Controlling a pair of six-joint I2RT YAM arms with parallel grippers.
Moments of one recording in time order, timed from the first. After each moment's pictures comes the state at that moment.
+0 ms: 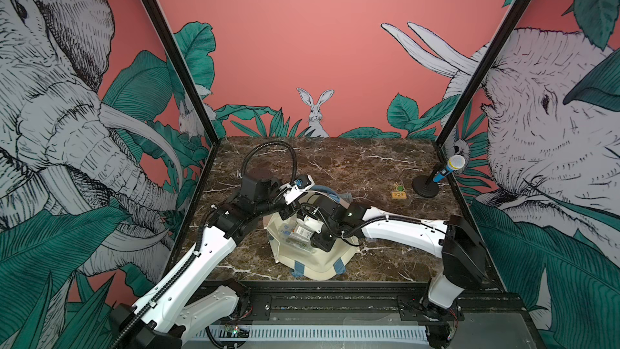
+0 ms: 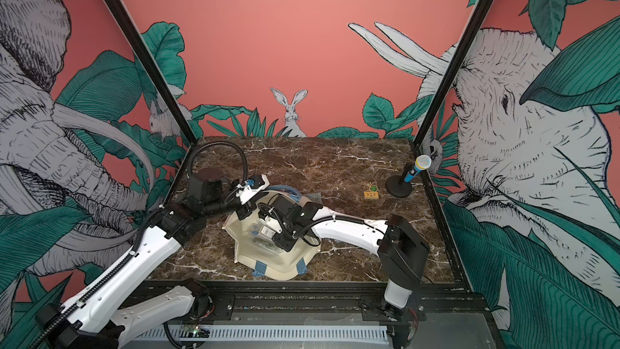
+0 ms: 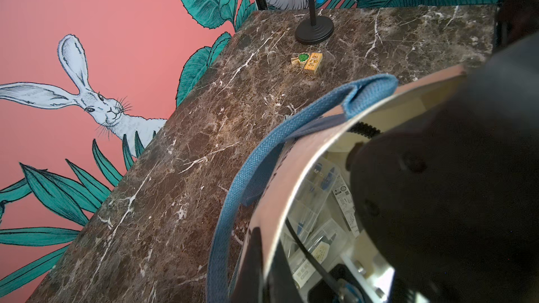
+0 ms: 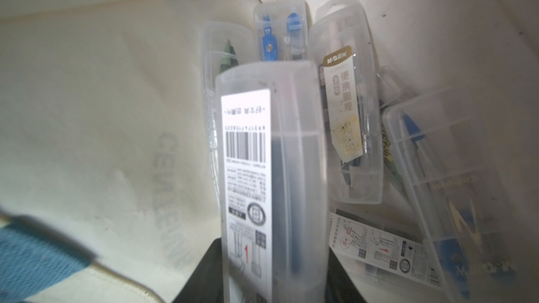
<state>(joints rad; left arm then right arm) -0.56 0.99 0.99 -0.50 0.35 0.55 1.06 1.68 1.27 -0.68 -0.12 0.01</state>
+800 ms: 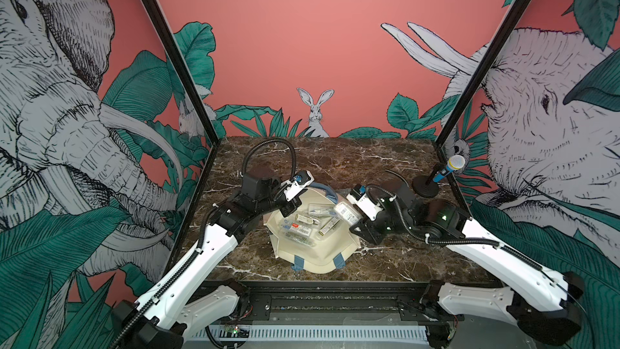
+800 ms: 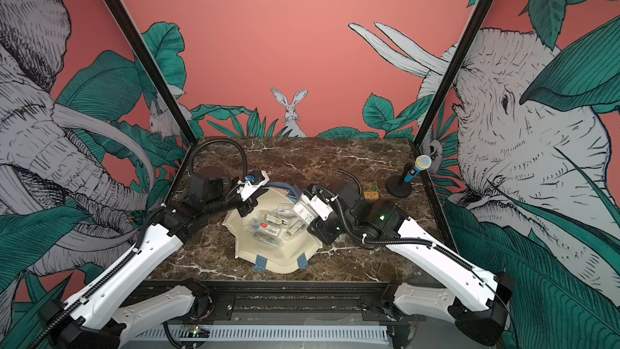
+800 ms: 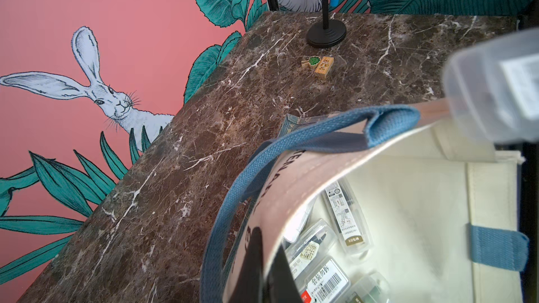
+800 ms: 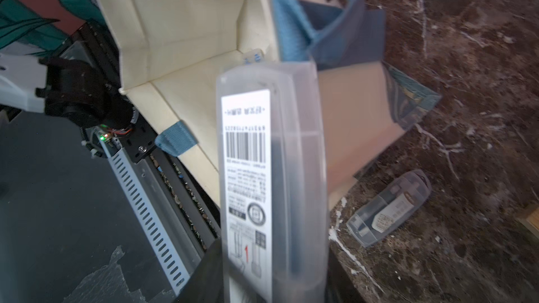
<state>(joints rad) -0.56 1.01 0.99 -0.46 0.32 0.49 0.85 1.12 1.24 -0.98 -0.13 0.13</state>
